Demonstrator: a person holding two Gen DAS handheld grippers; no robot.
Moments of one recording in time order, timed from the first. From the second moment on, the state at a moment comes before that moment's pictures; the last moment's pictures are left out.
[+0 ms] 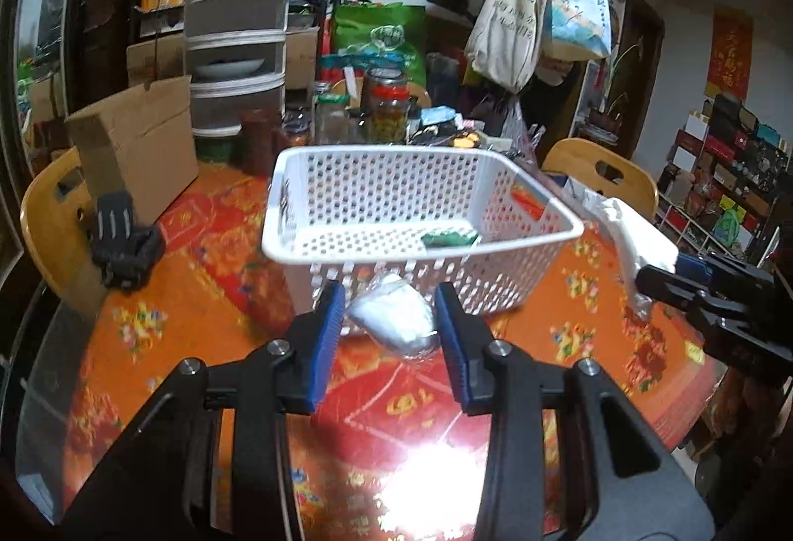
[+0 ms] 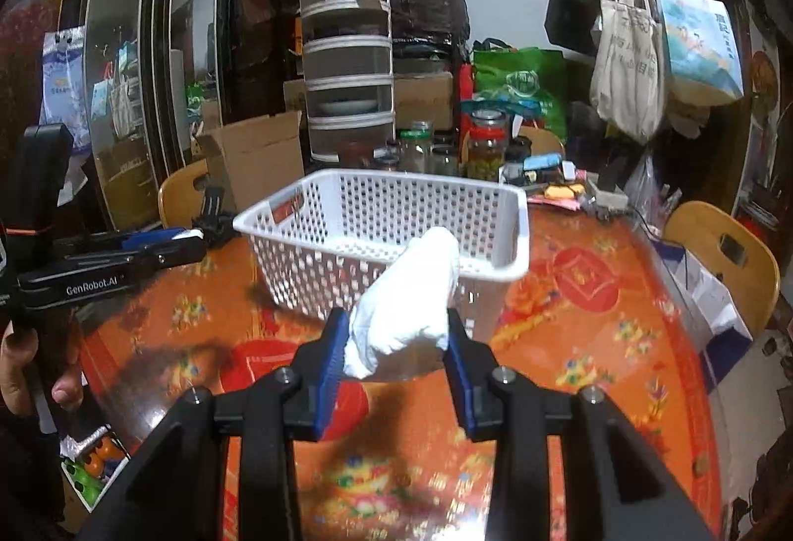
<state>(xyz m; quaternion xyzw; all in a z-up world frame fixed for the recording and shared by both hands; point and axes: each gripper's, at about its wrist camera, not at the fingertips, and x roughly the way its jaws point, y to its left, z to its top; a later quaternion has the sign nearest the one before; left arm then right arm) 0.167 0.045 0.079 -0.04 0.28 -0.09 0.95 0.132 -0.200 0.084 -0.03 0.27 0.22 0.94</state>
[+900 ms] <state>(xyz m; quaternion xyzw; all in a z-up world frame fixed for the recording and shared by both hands) 0.416 0.021 0.066 -0.03 0.44 -0.05 0.89 0.348 -0.131 0.065 -0.07 0.43 0.21 0.88</state>
